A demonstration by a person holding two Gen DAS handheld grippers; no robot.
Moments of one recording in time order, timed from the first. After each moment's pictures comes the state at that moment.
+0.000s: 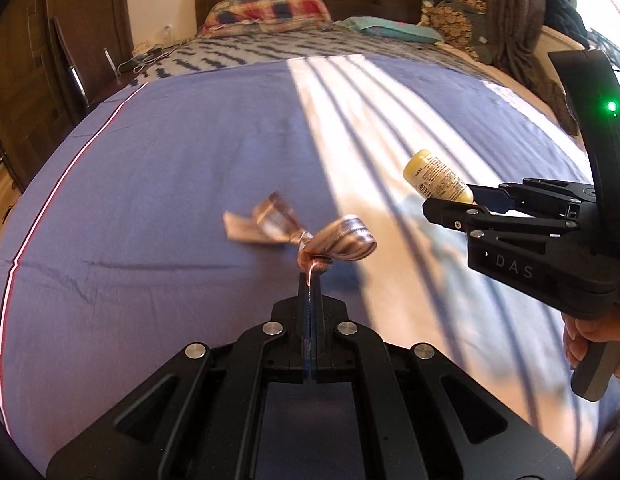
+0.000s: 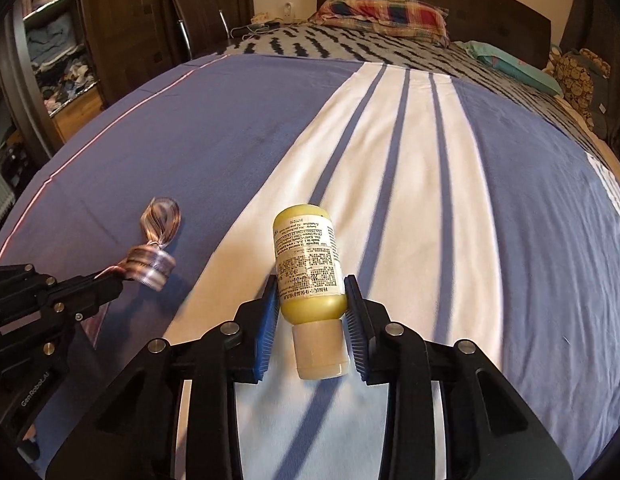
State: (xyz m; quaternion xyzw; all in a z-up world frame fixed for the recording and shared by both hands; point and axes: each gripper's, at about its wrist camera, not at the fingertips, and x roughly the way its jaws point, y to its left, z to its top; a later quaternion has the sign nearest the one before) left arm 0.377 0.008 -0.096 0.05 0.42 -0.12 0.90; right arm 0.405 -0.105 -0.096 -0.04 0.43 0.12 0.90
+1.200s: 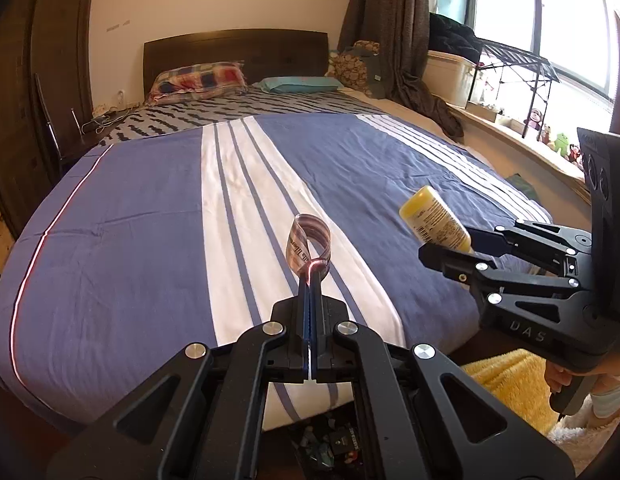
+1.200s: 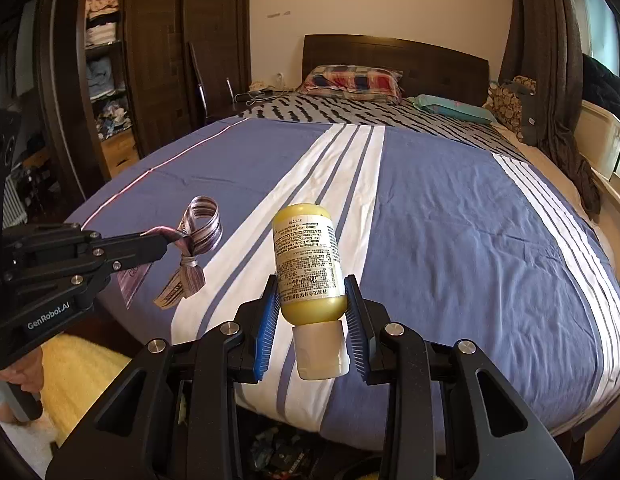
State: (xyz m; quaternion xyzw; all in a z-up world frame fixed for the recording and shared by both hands) left arm 0.064 -0.049 -0.008 0.05 0.32 -0.23 0.92; right arm 0.055 -0.170 -0.012 -0.03 0.32 0.09 0.94
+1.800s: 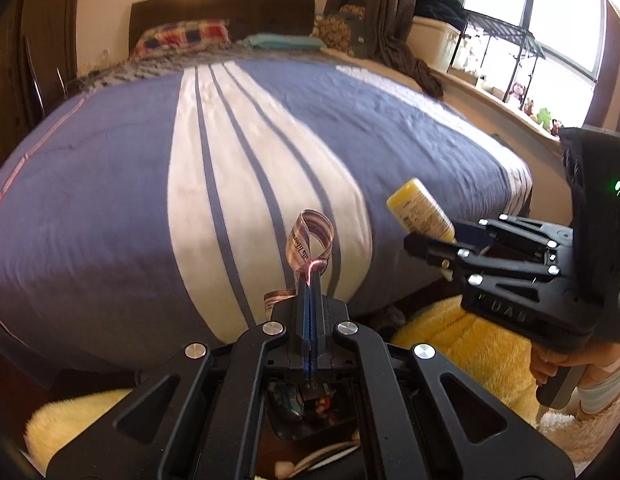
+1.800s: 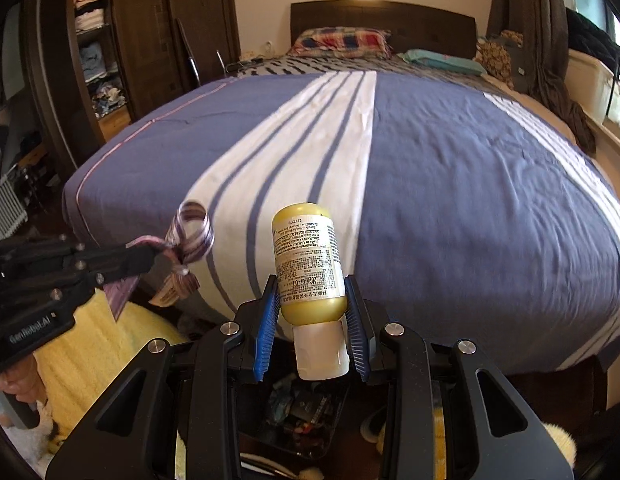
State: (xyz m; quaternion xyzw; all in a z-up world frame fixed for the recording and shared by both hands) left arm -0.012 -0.042 -0.101 0.04 0.39 -0.26 0.88; right arm -0.019 -0.170 -0.102 0.01 0.38 0.07 0.92
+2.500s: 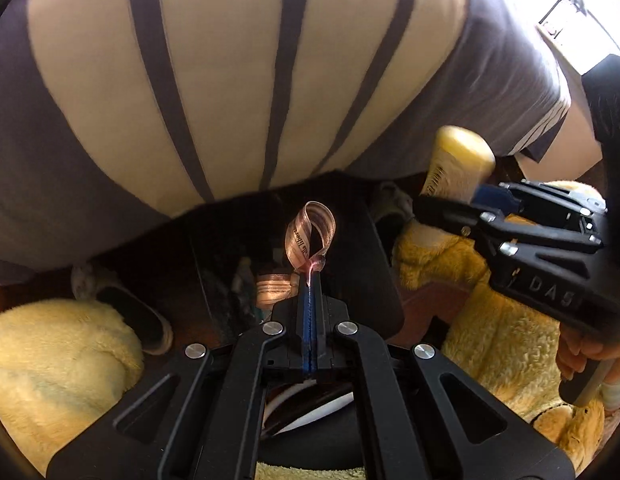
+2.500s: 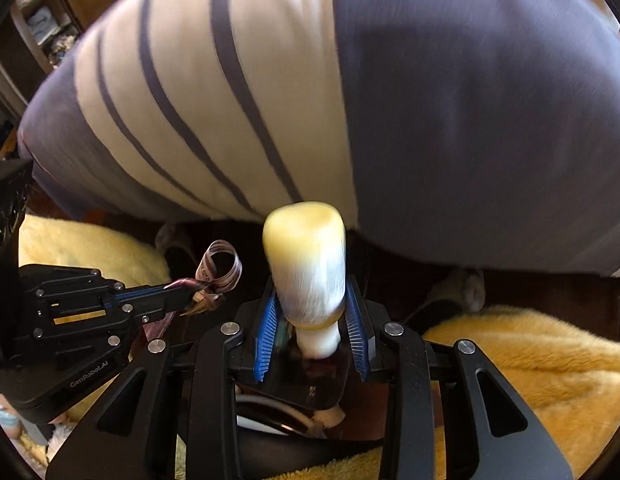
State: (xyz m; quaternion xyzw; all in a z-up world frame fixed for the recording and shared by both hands) left arm 0.024 -0.060 -0.290 0.03 0.58 -0.27 0.77; right arm 0.002 -0.170 -0.264 0.06 0.55 0.06 0.83
